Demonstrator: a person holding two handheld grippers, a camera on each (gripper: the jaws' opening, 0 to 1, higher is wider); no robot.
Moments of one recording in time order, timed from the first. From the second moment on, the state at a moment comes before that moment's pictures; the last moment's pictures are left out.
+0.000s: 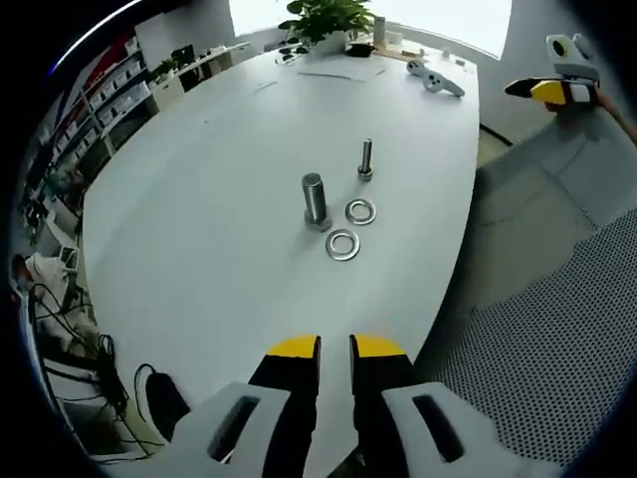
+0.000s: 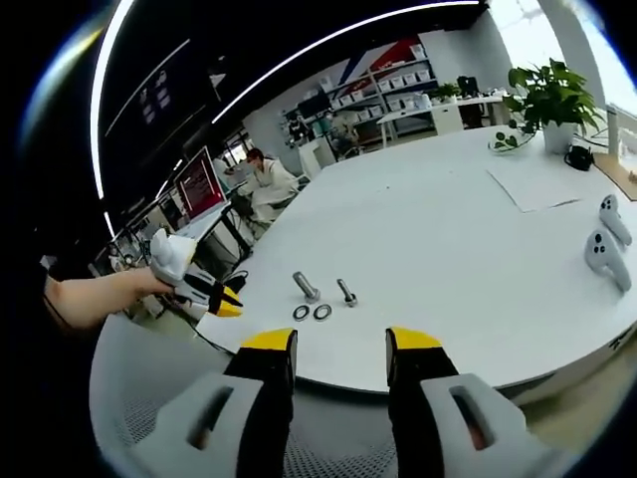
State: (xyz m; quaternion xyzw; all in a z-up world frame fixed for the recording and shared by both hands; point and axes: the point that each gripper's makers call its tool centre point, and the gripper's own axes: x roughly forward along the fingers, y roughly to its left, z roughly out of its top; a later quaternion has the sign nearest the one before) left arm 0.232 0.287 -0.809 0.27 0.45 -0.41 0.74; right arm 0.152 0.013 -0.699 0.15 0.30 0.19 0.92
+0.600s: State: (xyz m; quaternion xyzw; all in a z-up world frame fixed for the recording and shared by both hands) left arm 0.252 0.262 -0.848 0.33 0.46 -0.46 0.68; right arm 0.154 0.011 -0.698 0.15 0.30 0.18 0.93
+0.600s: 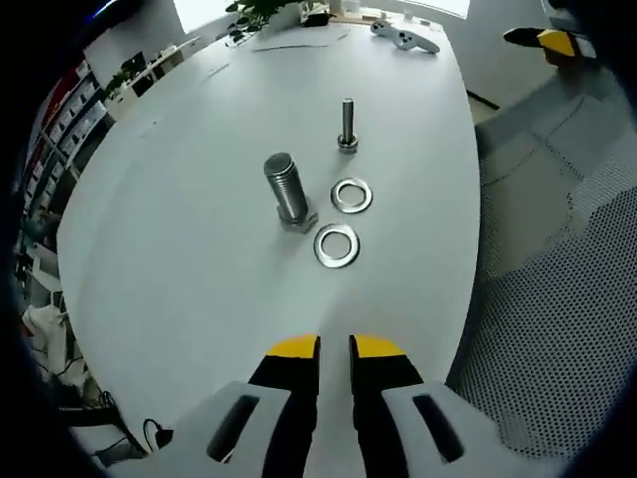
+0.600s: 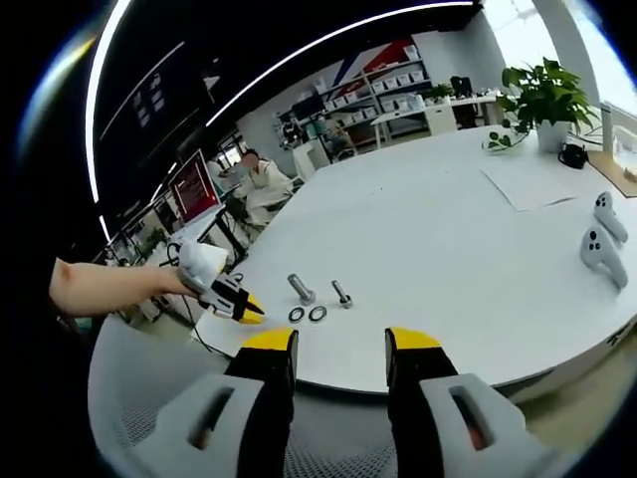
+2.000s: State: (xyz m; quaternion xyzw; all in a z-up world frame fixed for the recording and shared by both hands) left arm 0.268 0.200 -0.864 0.36 0.46 -0.49 0.65; right arm 0.155 0.009 -0.699 0.16 0.29 0.18 0.93
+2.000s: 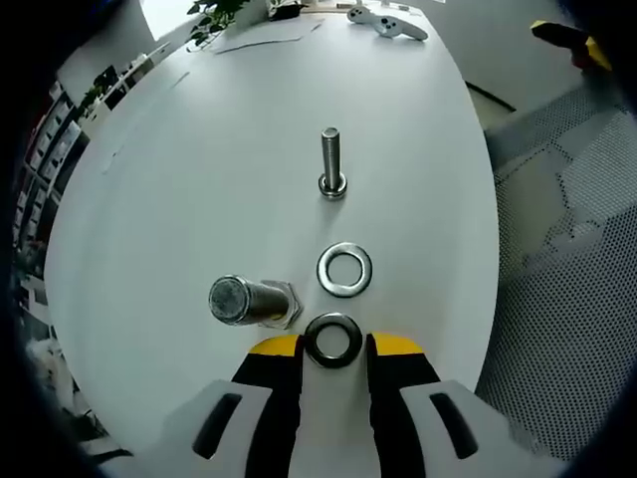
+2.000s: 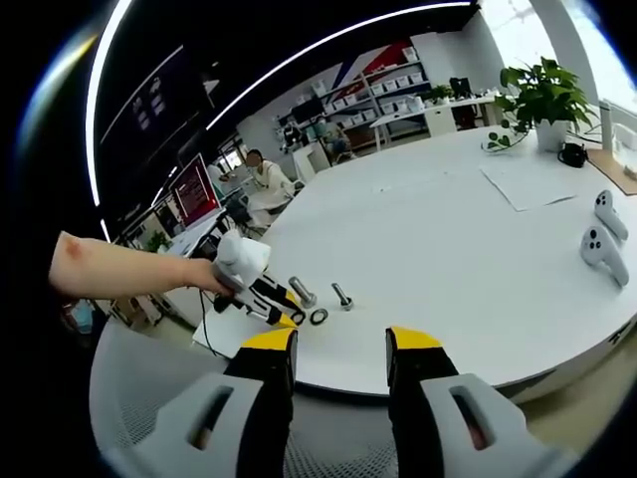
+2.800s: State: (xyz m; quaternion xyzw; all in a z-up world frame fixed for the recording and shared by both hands) left arm 0.268 0.199 -0.864 0.37 0.45 -0.51 0.64; right arm 0.154 0.010 -0.699 0.15 0.29 0.18 0.93
